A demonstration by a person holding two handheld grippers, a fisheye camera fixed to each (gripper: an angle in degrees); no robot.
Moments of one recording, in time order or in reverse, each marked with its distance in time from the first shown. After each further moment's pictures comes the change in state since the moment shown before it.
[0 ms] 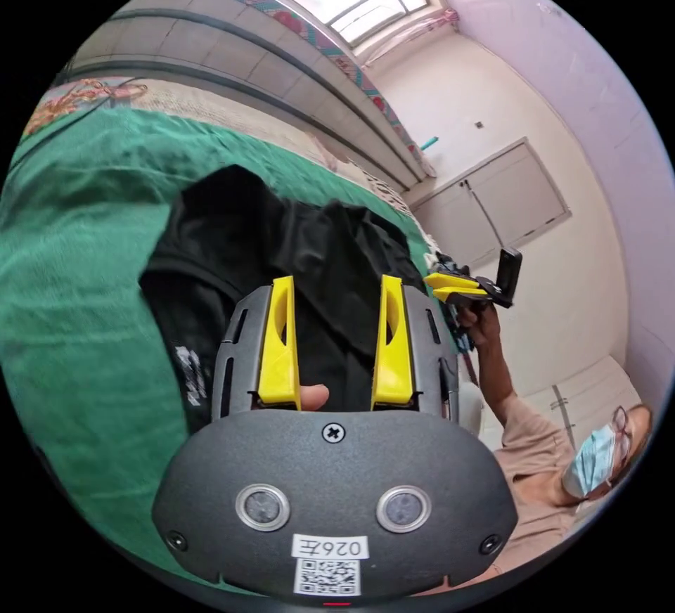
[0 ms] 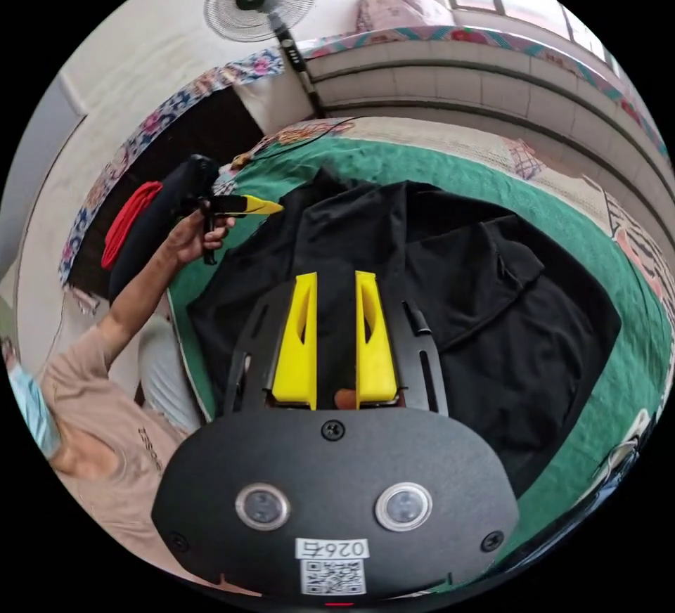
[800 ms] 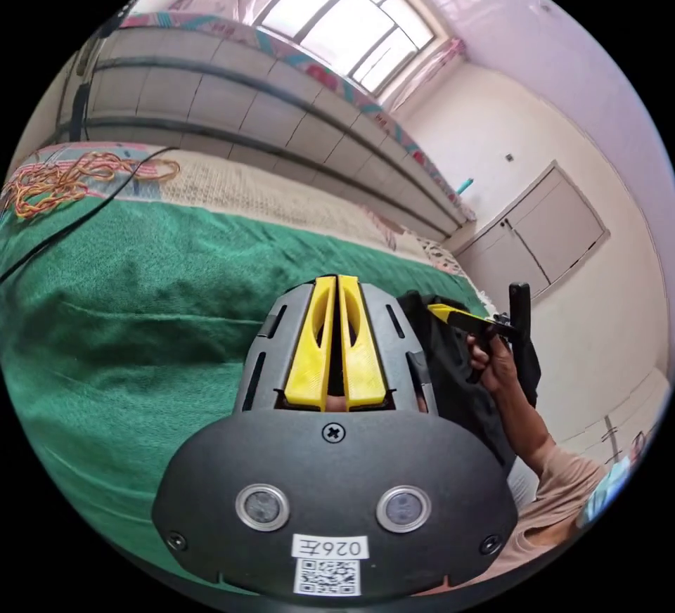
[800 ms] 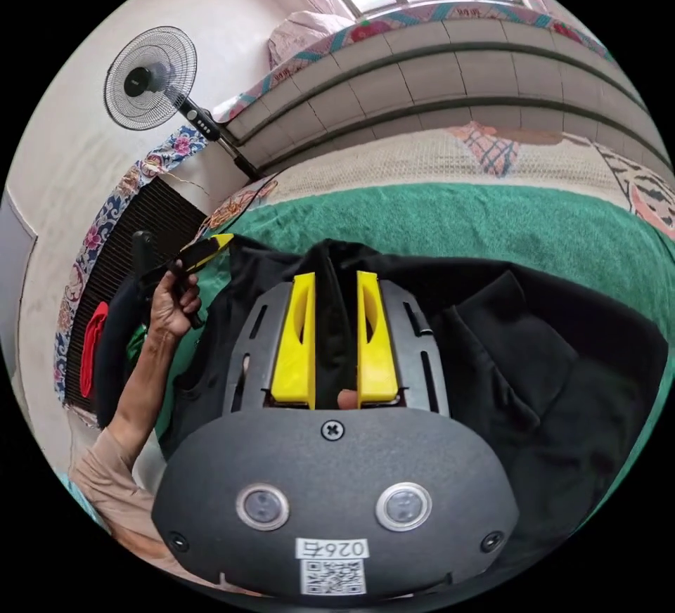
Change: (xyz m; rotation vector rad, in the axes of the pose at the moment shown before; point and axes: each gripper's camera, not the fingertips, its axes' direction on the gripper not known) left arm -0.026 -0.113 -0.031 0.240 -0.182 0.031; right arm 0.152 -0.050 0.042 0.184 0.006 0.288
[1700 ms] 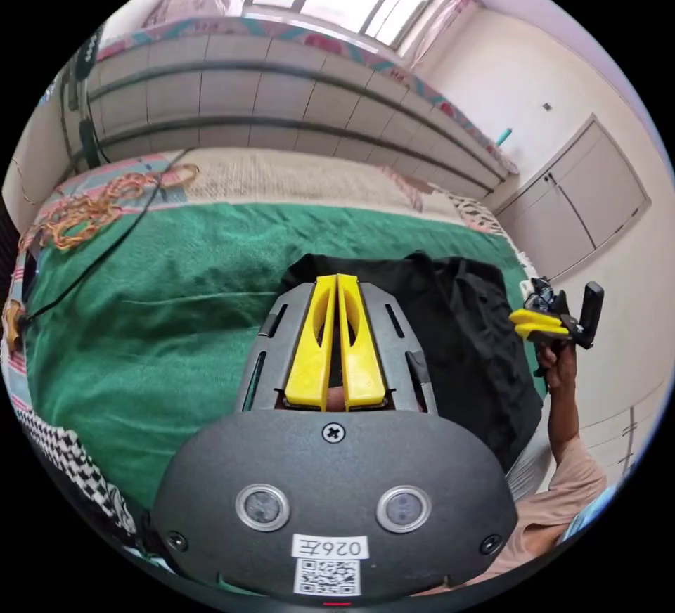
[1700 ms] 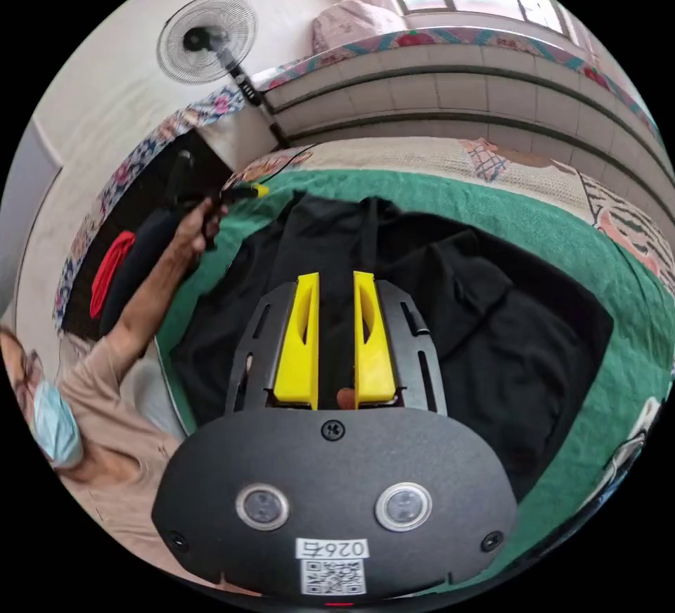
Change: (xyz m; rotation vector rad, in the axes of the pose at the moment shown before) left arm 0.070 -0.122 -0.081 -0.195 -0.223 0.068; right arm -0.074 0.031 -0.173 -0.093 0.022 -0.178
